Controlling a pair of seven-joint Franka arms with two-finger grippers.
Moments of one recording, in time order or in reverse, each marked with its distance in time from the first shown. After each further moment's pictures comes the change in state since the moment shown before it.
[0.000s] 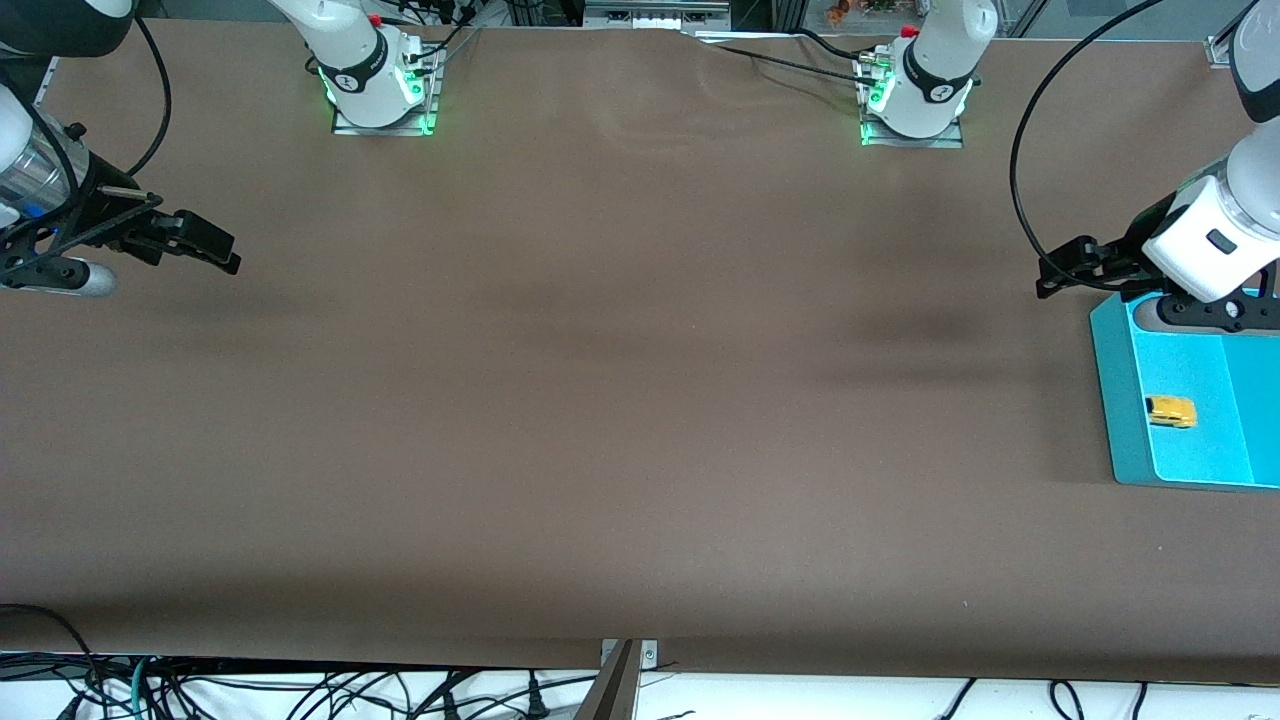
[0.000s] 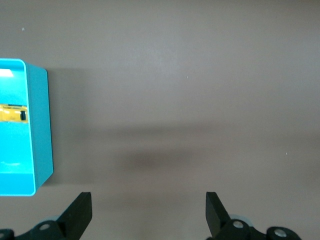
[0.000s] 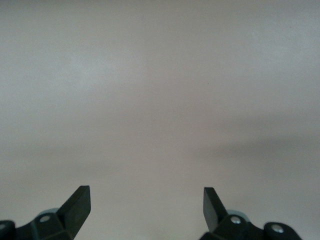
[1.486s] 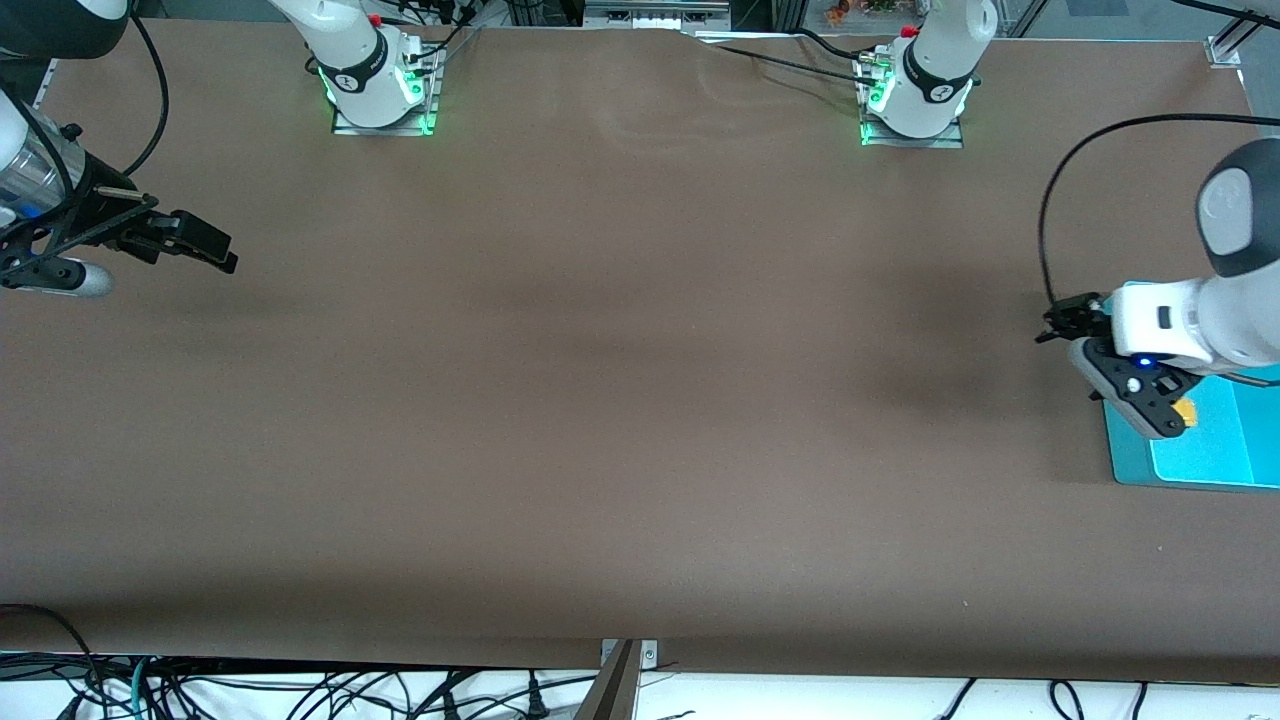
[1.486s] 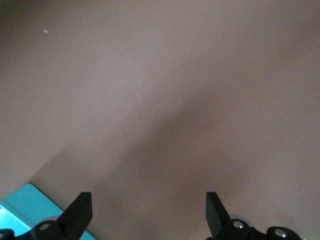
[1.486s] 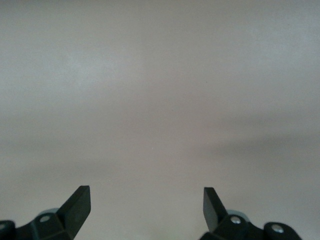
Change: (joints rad) left arm 0.069 0.198 -0.040 0.030 0.000 0.140 0.728; right arm -0.002 0.000 -0.003 -0.001 0.000 -0.003 0.000
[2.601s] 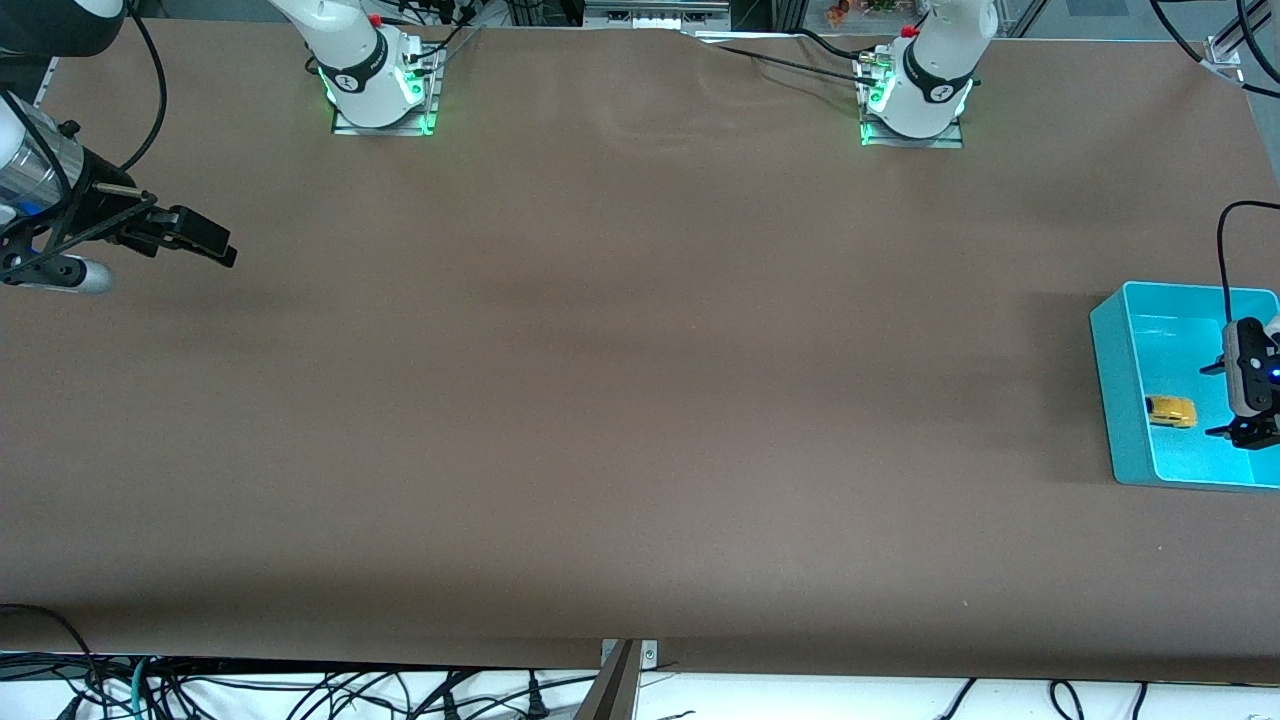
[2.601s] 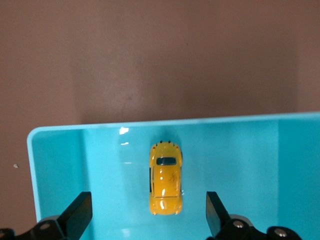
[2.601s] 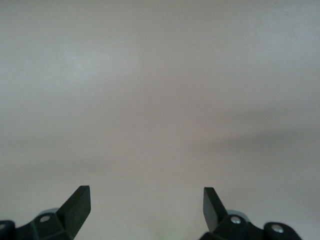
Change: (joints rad) left arm 0.305 0.267 0.181 -0.010 0.006 0.344 1.398; right arm -0.005 -0.003 -0.002 0.000 0.000 -0.034 0.001
